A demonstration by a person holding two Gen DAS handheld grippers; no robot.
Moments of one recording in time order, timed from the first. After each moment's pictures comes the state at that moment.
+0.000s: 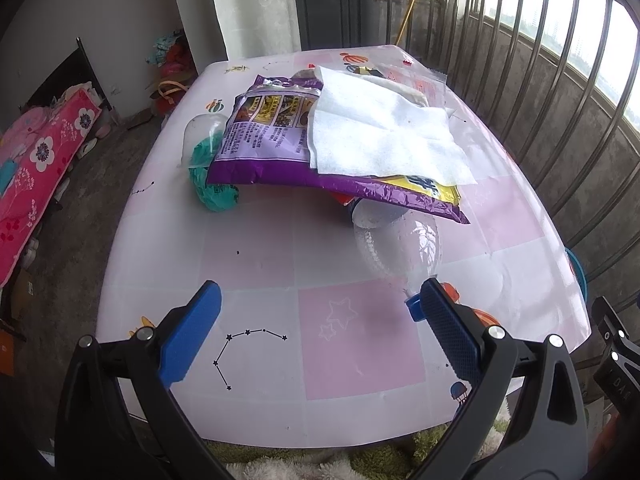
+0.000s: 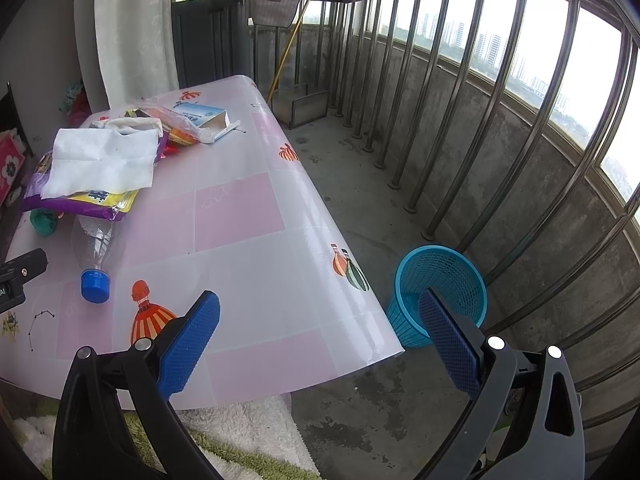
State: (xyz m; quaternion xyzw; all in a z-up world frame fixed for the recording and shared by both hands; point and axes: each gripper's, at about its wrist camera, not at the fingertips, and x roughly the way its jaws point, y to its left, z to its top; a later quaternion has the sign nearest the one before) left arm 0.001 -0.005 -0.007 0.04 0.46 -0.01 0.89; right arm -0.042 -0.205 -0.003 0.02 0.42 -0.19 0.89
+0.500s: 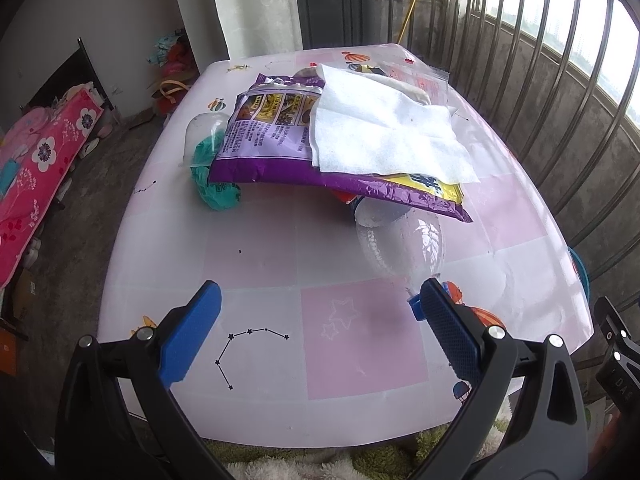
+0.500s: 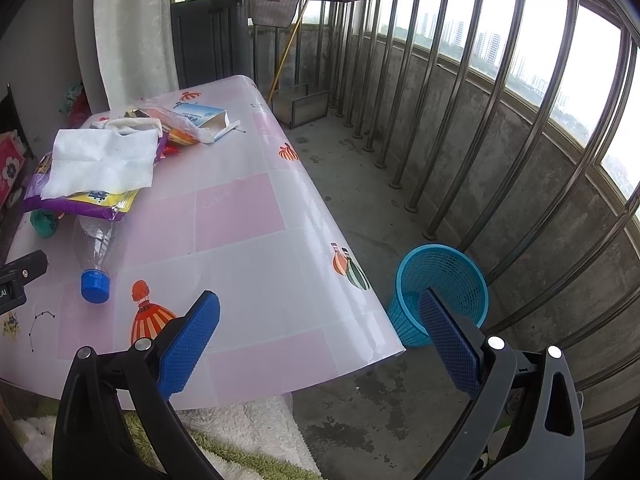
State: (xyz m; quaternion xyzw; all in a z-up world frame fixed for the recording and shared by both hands) left arm 0.001 -0.005 -0.007 0.04 0.46 -0.01 0.89; right arm -0.040 -0.203 -0.007 0.03 0.42 -0.19 0.89
